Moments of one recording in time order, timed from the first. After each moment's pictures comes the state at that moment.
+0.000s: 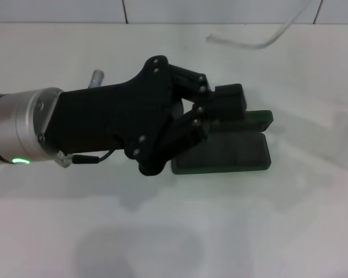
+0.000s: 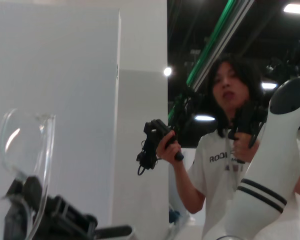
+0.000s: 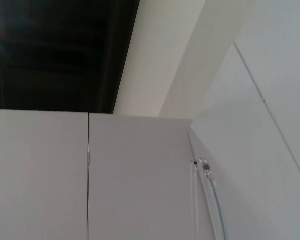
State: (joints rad) left arm -0.48 -2.09 1.34 0.76 1.10 1.90 -1.26; right arm 0.63 2.03 -1.11 -0.35 -0.75 -1.90 1.10
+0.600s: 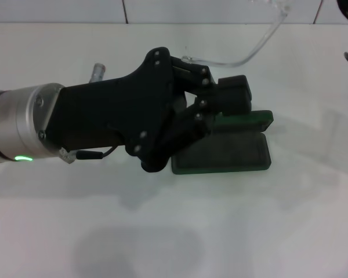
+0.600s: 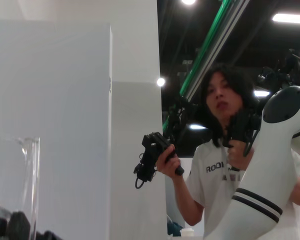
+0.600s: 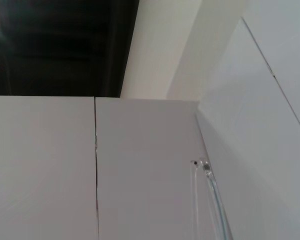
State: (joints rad) left arm -0.49 -2.09 1.37 0.76 1.05 1.90 -1.23; right arm 0.65 2.03 -1.19 -0.30 -0.73 -1.89 1.06
